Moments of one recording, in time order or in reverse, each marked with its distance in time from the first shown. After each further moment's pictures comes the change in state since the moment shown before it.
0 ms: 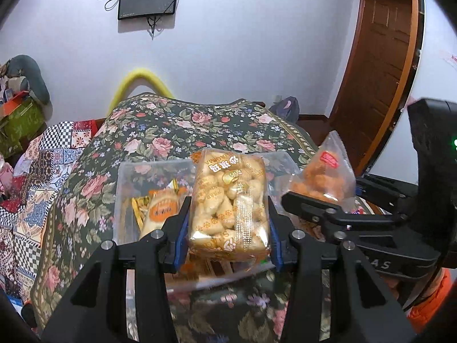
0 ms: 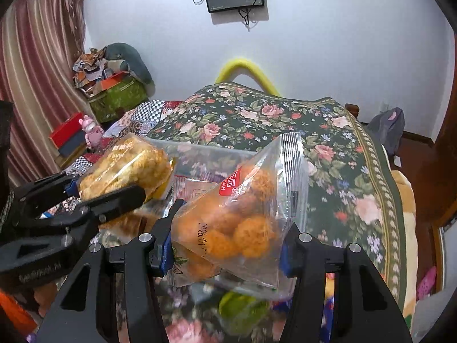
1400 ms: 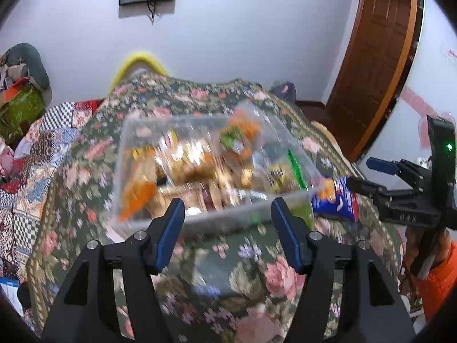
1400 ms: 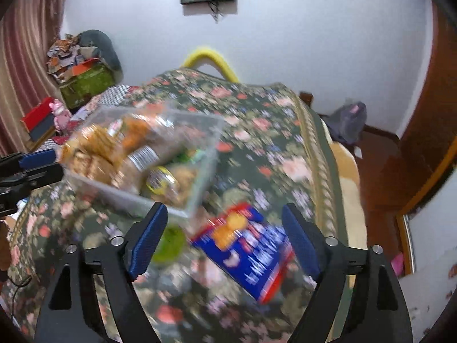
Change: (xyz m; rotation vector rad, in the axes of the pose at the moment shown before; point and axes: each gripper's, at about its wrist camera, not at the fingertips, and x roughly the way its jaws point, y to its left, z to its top) left arm -0.025 -0.006 -0.052 -0.014 0.092 -0.025; right arm -0.053 -0.067 -0.063 0.004 0.070 -0.209
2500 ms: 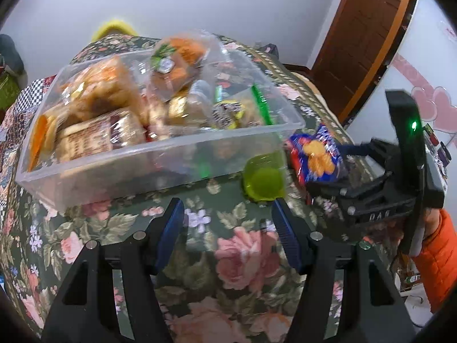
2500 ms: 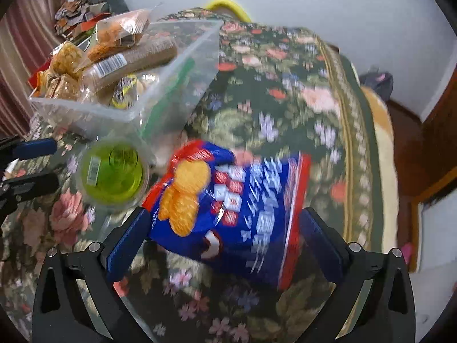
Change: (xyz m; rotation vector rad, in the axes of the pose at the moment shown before) left arm 0.061 -0.057 -0.033 0.038 0.161 -0.083; right arm 0.065 -0.018 -0.043 -0.064 0.231 0.134
